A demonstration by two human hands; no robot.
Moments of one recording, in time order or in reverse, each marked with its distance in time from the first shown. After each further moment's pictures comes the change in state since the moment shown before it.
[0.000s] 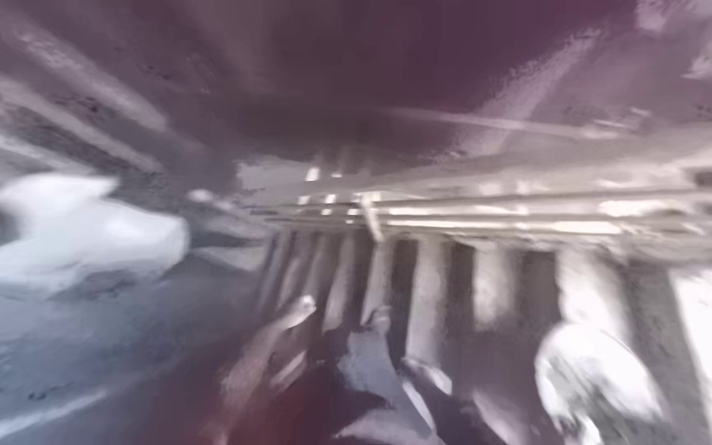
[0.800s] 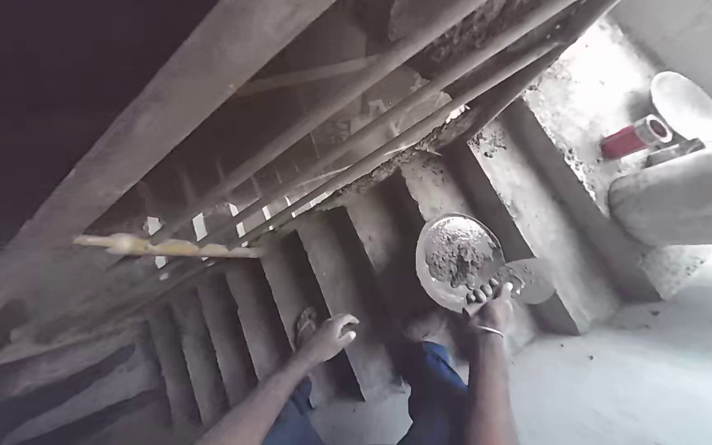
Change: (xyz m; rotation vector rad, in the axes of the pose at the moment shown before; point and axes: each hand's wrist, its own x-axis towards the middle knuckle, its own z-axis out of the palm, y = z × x) left_hand 0.026 0.276 0.301 0.381 -0.499 0.622; right_hand 0.216 0.016 -0.117 0.702 0.216 0.030
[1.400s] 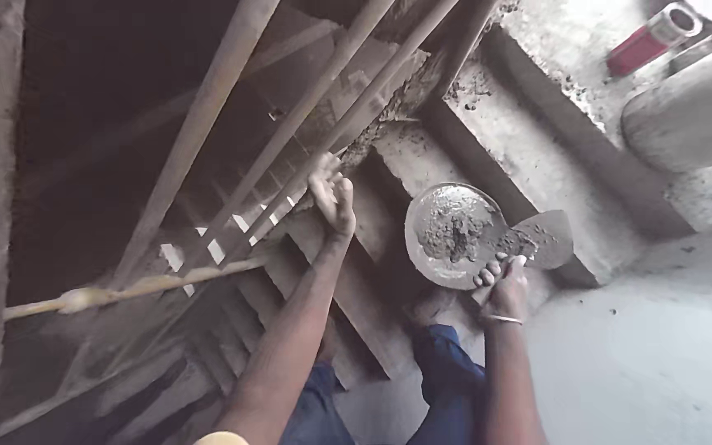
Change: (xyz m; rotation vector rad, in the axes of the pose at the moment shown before) left_hand 0.149 0.239 -0.137 -0.362 1.107 0.876; right_hand 0.020 -0.036 -0.012 -0.019 -0.033 0.045
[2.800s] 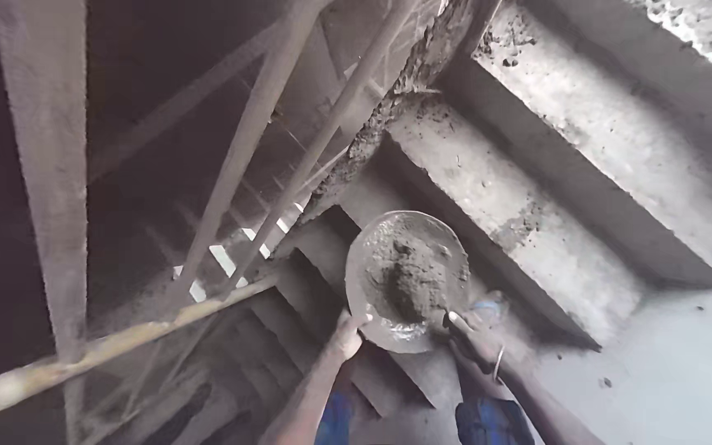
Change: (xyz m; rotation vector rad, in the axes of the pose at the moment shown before) left_hand -0.242 -0.140 -0.150 -0.304 -0.187 -1.435; right_hand 0.061 0.230 -0.086 -1.105 -0.811 0.273
